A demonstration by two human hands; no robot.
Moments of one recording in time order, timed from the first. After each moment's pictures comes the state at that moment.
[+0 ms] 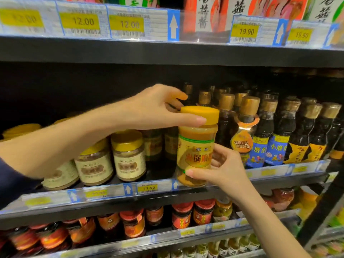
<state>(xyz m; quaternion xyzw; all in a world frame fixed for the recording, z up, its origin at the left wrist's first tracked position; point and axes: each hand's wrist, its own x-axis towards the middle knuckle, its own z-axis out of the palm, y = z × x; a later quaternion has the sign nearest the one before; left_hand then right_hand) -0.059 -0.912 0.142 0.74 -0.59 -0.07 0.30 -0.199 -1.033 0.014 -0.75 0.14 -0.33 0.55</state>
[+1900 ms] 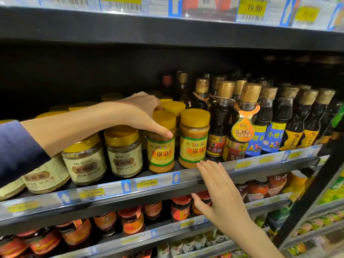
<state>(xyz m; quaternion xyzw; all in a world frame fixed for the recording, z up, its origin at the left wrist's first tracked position) 0.012 -0.949 0.108 0.83 -0.56 0.05 -0.01 -0.204 -1.024 -0.076 -0.93 0.18 -0.32 0.00</state>
